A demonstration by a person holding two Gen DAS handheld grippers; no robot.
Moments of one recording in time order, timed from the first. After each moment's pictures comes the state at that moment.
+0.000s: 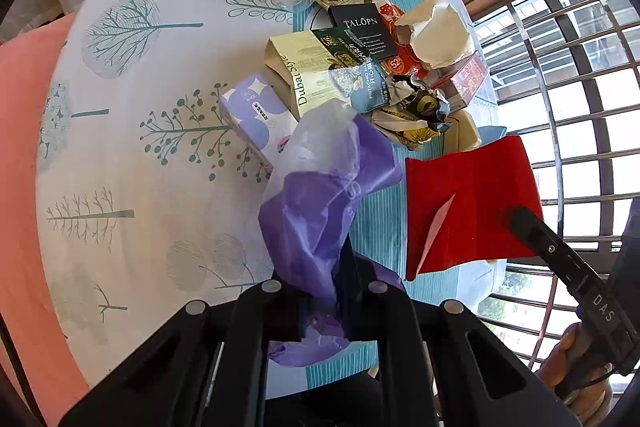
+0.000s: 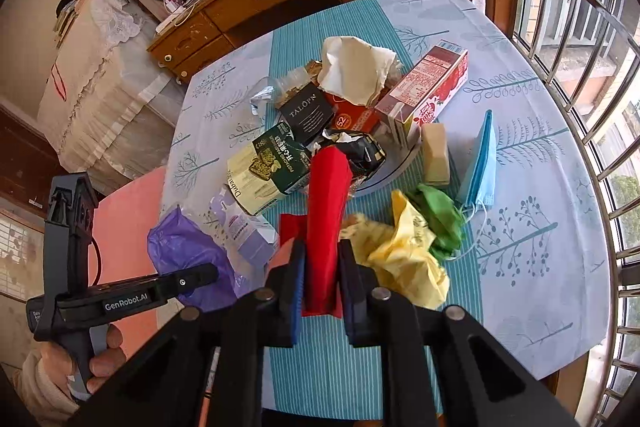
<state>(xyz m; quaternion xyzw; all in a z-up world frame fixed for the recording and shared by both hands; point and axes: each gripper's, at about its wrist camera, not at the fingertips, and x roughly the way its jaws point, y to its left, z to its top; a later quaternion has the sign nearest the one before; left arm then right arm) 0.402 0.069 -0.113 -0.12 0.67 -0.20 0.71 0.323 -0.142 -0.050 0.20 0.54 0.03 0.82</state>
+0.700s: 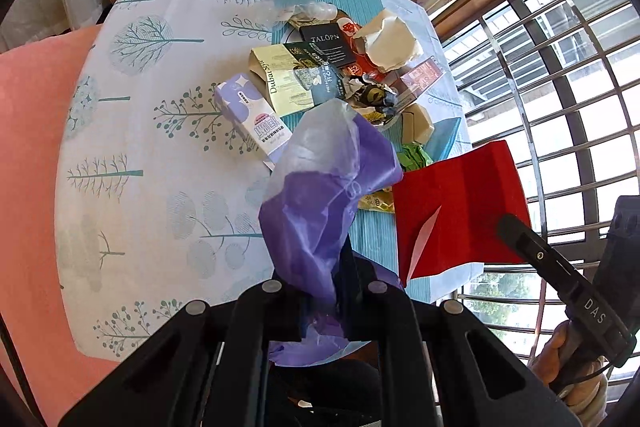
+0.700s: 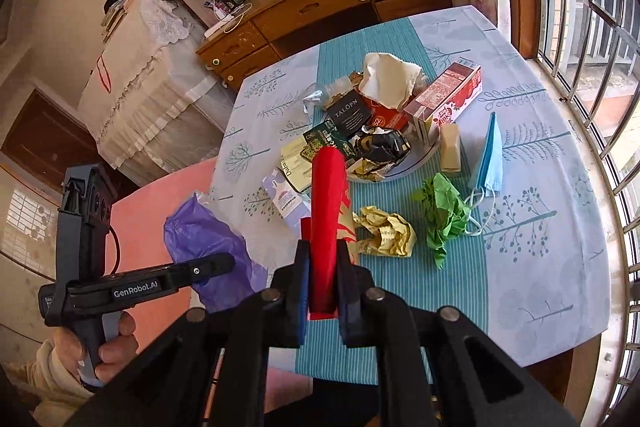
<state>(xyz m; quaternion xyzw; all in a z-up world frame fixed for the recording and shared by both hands) 0.325 0.087 -0.055 -0.13 0.62 -0.21 0.75 0.262 -0.148 -0.009 0.21 0.50 0.10 0.83</state>
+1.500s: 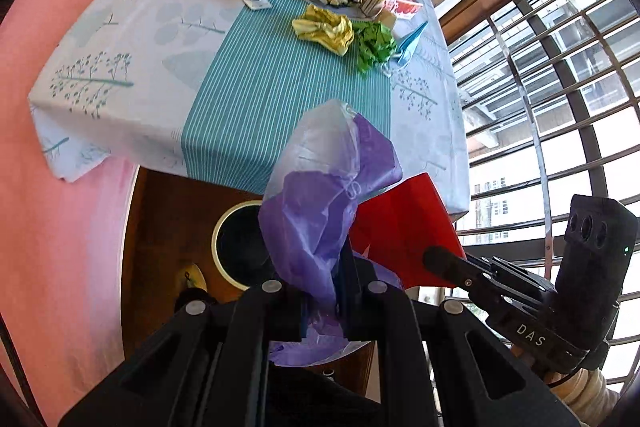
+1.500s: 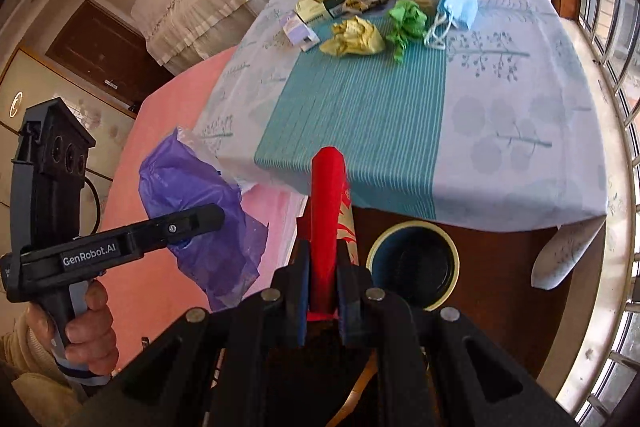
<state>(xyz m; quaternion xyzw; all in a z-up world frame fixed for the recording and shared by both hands) 0.080 -0.004 -0.084 -0.18 0.60 -0.12 0.77 0.086 -0.218 -0.092 0.14 0.58 0.24 0.77</state>
